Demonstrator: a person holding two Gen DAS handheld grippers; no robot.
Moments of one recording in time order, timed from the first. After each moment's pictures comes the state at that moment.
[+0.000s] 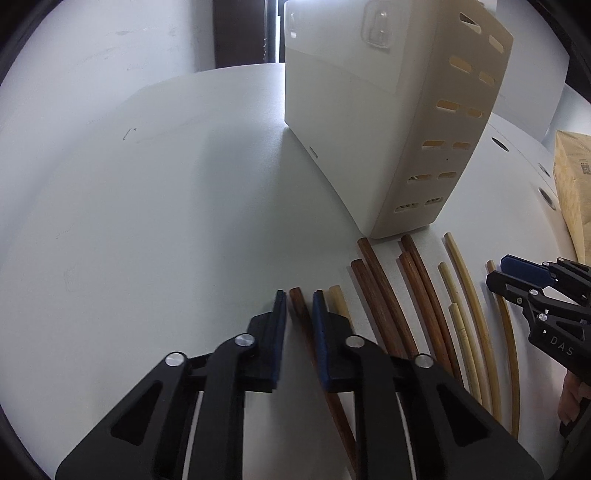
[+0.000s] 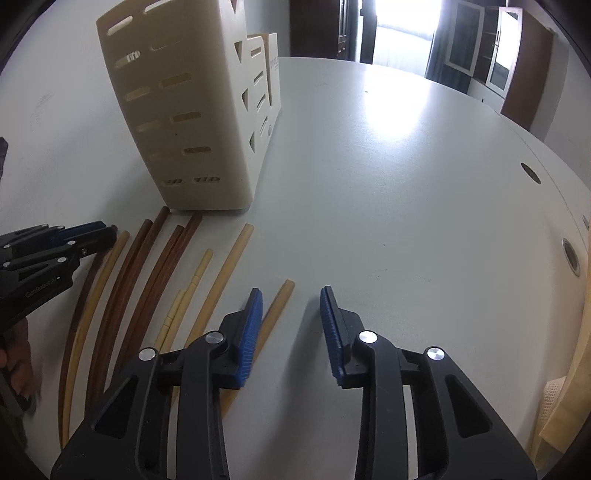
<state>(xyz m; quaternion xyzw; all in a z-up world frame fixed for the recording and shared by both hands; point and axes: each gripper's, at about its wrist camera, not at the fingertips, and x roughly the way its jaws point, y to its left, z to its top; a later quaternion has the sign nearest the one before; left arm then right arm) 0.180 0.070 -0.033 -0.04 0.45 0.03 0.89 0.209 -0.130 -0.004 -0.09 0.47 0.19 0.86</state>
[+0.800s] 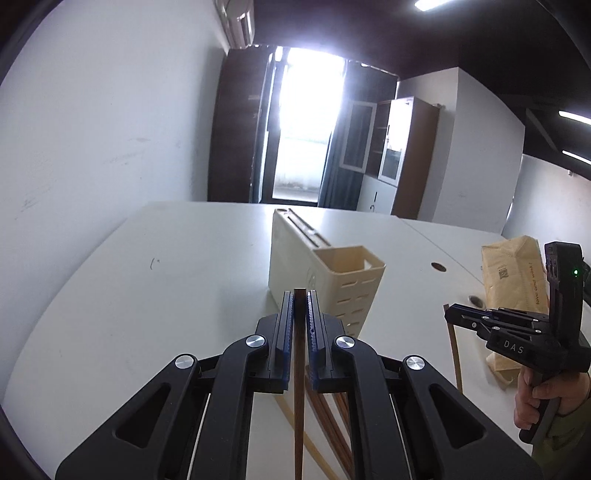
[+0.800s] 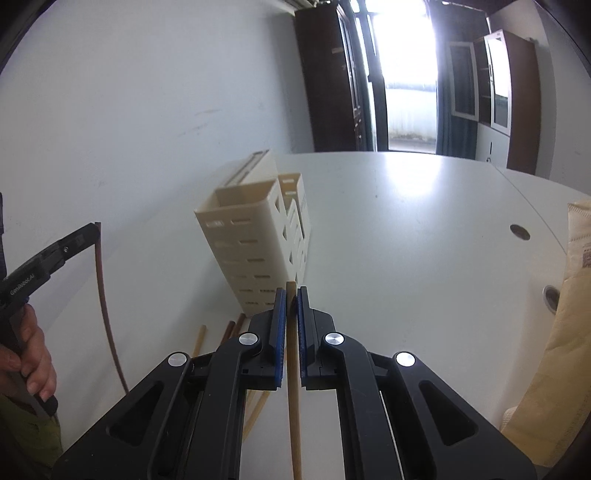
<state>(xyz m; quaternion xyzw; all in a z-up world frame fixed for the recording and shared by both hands) 0.085 0.076 0.136 -0.07 0.21 0.00 0.98 0.171 -0.160 0.128 0.00 0.32 0.26 0.91</state>
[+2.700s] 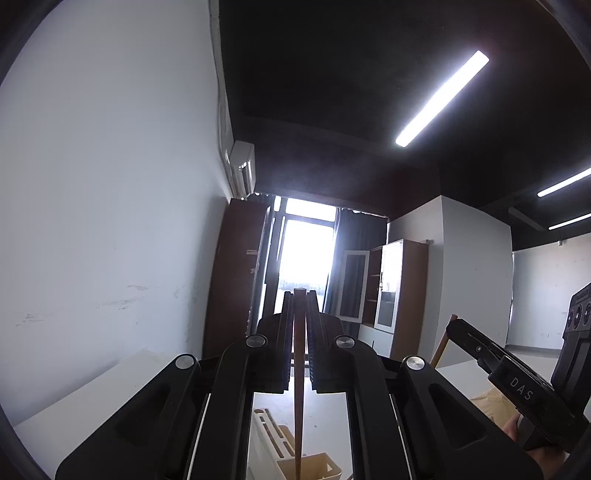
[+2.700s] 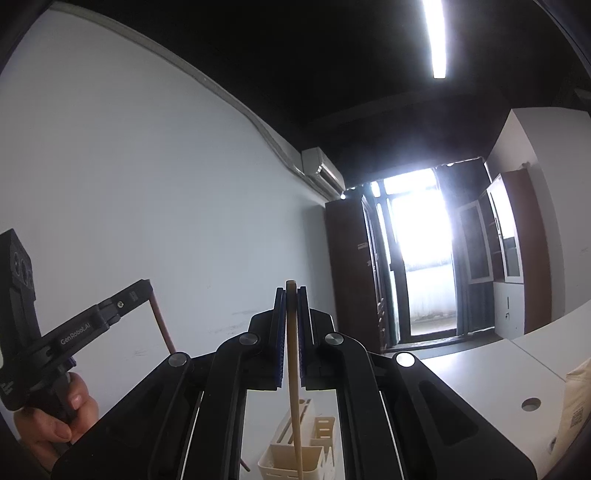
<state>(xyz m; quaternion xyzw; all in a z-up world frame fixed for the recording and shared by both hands) 0.076 0.027 0.241 -0.07 -0.10 0.02 0.99 0.164 -0.176 0.261 0.09 -0.06 0.30 0.95</state>
